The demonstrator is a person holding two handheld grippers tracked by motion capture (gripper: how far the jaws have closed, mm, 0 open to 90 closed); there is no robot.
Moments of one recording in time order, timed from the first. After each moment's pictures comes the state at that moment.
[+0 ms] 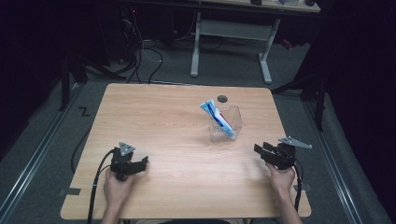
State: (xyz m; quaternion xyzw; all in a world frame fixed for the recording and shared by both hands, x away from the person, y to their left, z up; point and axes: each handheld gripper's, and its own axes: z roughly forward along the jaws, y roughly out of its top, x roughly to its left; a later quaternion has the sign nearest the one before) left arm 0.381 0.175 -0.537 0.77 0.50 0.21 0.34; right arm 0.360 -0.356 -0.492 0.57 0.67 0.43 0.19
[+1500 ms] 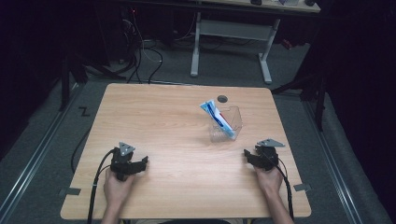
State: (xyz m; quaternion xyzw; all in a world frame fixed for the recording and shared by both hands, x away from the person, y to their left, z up) left arm 0.381 0.175 -0.537 0.77 0.50 0.21 0.34; right arm 0.381 -0.319 -0.530 0.55 0.74 0.31 0.25
